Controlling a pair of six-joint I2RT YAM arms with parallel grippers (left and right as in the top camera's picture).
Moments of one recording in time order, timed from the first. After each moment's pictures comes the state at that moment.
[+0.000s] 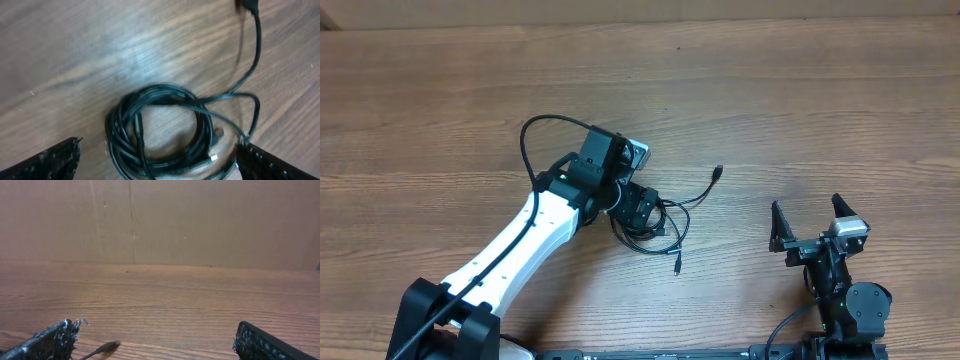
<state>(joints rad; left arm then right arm) -0.48 1.54 0.99 -0.53 0.18 -0.05 -0.03 0.01 0.02 -0.02 -0.16 0.01</state>
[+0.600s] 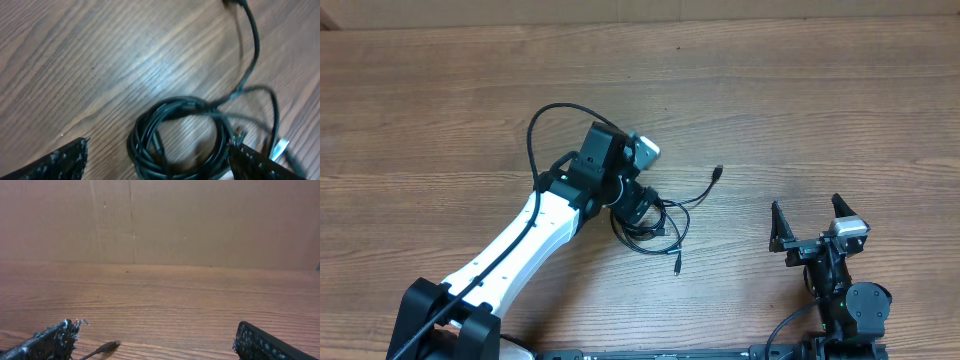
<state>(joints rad) -0.48 1.54 0.99 -0.48 0.16 0.24 -0.03 0.01 0.02 -0.02 -0.16 0.01</state>
